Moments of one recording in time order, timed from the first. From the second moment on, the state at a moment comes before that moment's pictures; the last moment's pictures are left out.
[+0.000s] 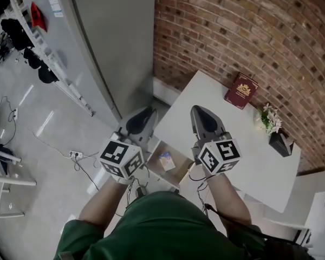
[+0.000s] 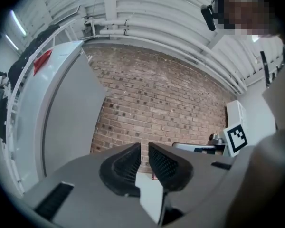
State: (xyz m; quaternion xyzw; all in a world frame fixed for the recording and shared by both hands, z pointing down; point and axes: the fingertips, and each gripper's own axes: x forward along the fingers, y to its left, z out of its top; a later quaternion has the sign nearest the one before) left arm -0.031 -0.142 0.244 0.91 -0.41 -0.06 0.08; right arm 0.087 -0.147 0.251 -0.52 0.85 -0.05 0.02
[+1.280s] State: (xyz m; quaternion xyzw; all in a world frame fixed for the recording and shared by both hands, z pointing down) left arm -0.011 -0.112 0.196 0.91 -0.40 -0.05 -0.06; right arm 0.064 -0.109 0.173 -0.52 0.84 0.15 0.02
